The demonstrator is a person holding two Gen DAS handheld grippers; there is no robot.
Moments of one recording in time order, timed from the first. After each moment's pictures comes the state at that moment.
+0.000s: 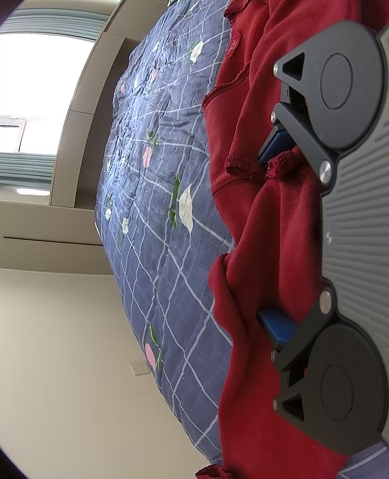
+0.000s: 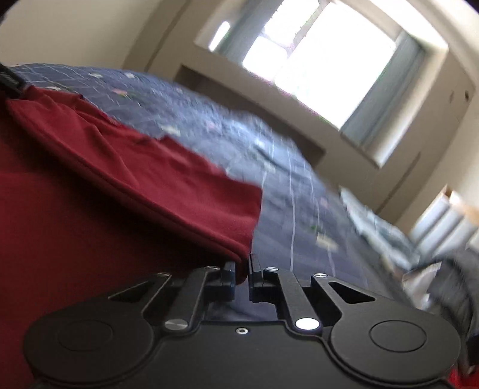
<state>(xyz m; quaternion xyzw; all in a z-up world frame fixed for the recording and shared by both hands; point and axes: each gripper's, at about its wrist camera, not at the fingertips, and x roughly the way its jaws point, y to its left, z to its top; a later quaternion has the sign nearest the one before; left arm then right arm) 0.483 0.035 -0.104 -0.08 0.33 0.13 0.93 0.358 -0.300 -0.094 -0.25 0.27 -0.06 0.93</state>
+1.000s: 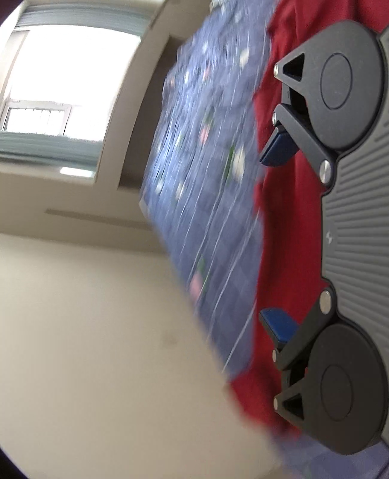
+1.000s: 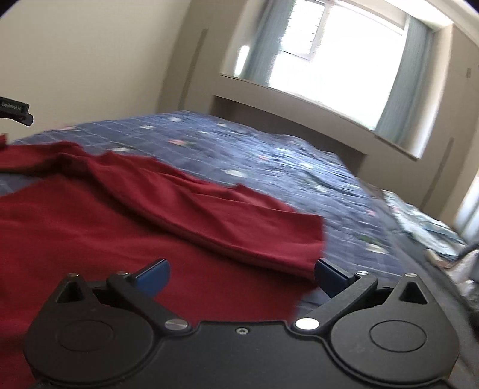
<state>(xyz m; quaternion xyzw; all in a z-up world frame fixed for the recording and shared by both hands) 0.376 0.117 -0.027 -0.09 0.25 0.17 0.95 0.284 -0.227 -0.041 -0.16 0.25 0.05 0.95</state>
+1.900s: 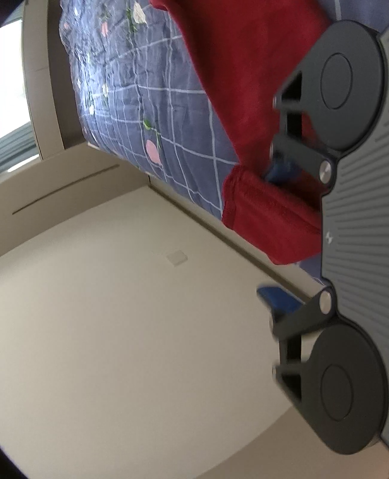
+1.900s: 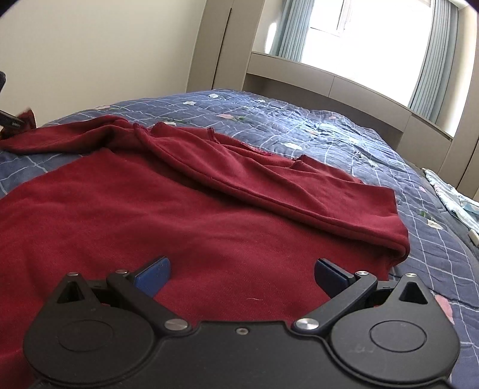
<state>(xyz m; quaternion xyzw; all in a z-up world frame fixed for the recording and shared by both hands) 0.410 0.233 -0.087 0.14 0.32 0.26 0.90 0.291 -0.175 -0.073 -0.13 0.30 0.09 0.94</state>
